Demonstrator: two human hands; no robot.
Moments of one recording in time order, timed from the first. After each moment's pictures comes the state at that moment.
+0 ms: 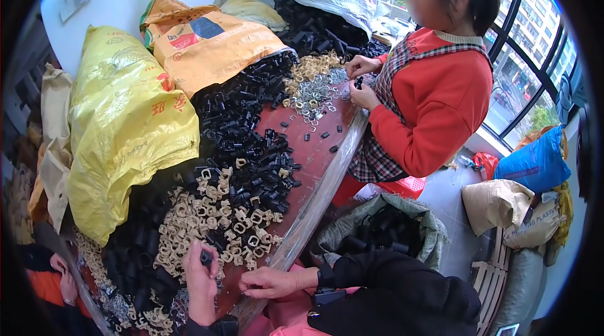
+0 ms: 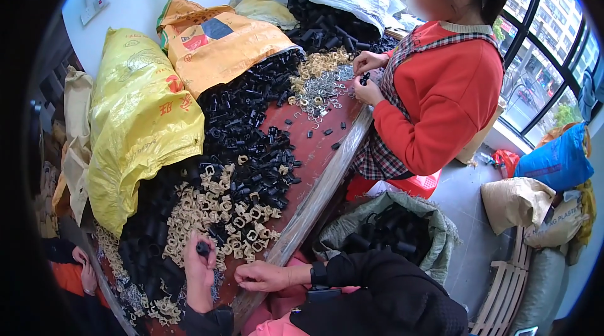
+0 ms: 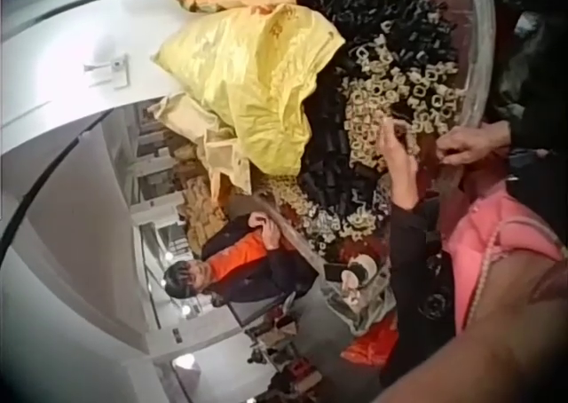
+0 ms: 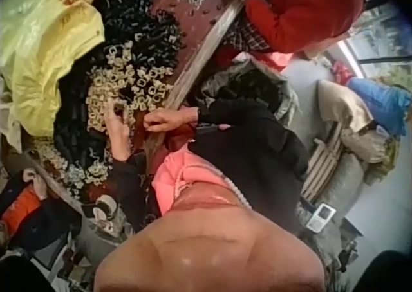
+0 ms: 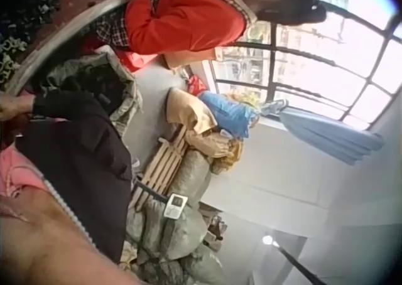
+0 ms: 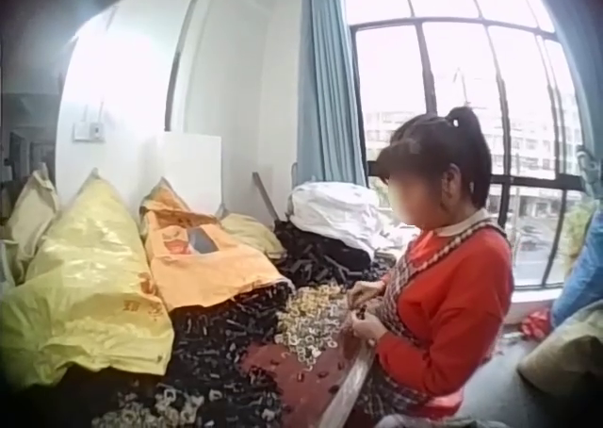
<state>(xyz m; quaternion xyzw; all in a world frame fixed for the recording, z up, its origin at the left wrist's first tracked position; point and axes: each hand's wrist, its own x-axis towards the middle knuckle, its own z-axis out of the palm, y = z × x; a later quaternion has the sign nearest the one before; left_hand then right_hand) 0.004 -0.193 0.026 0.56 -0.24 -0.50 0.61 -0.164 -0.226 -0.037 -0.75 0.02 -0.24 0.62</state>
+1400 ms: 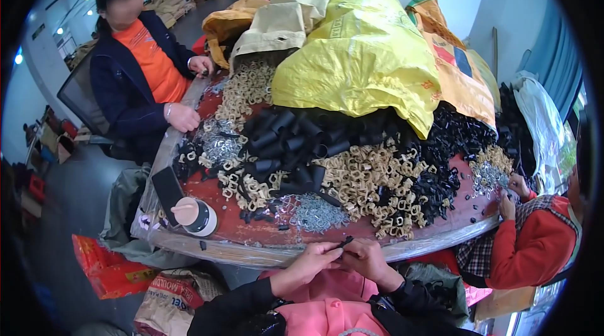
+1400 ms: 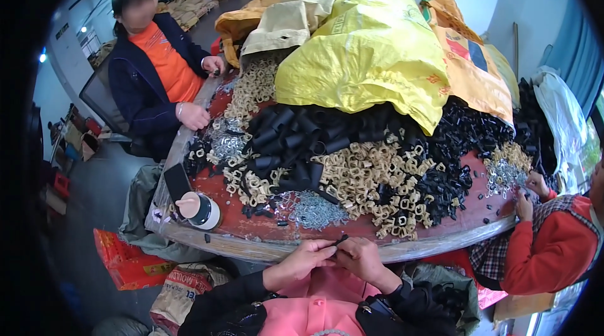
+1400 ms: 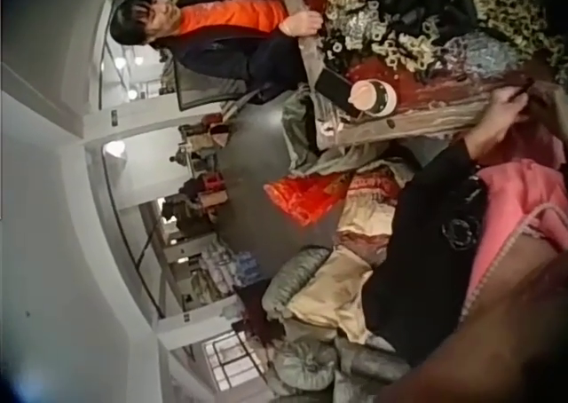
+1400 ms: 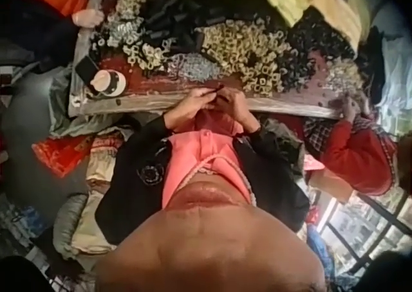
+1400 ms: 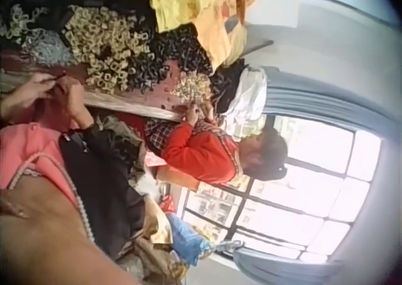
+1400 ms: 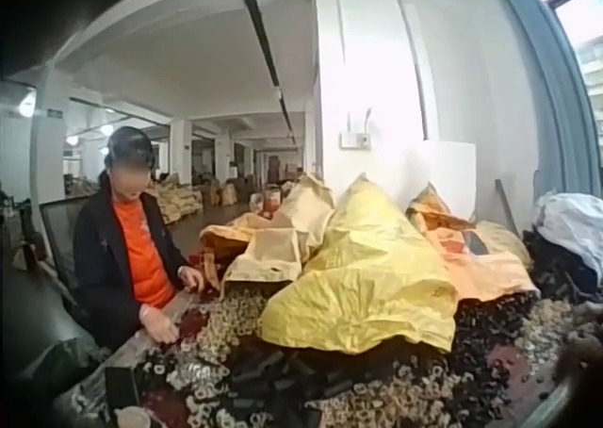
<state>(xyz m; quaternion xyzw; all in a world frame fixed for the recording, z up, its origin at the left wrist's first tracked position) -0.038 -0.045 -0.019 0.48 -0.11 -0.58 0.65 -0.132 -0.184 -0.004 -0.89 0.02 -0.17 0.42</state>
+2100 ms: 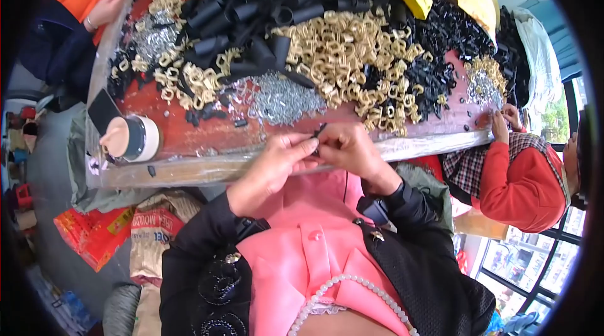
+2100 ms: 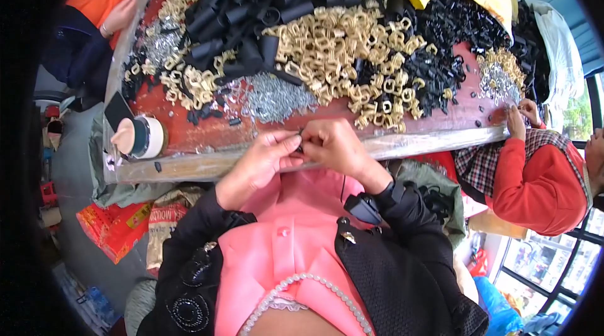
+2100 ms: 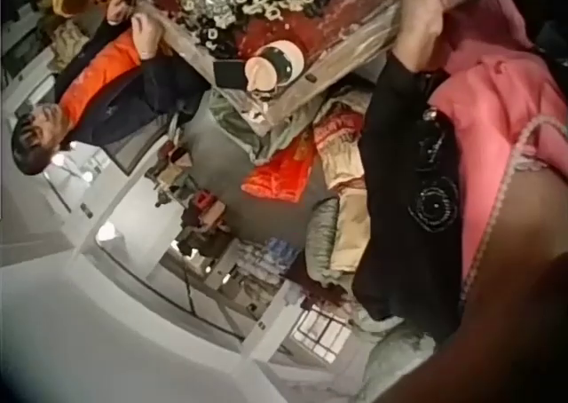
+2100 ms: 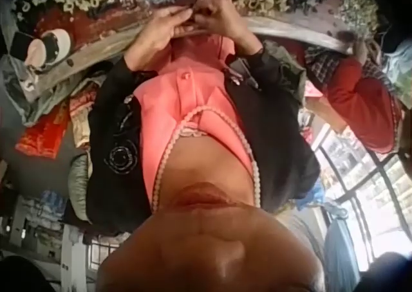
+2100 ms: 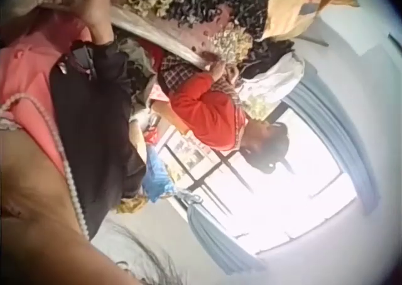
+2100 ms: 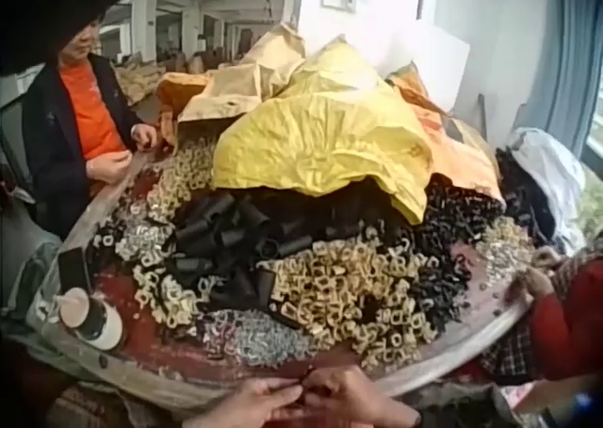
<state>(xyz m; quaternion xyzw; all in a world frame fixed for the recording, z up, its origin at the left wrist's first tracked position) -0.018 -0.050 -0.019 0.46 -0.02 -0.61 0.65 -0.109 -0.196 0.004 -0.86 0.11 -0.03 0.50</state>
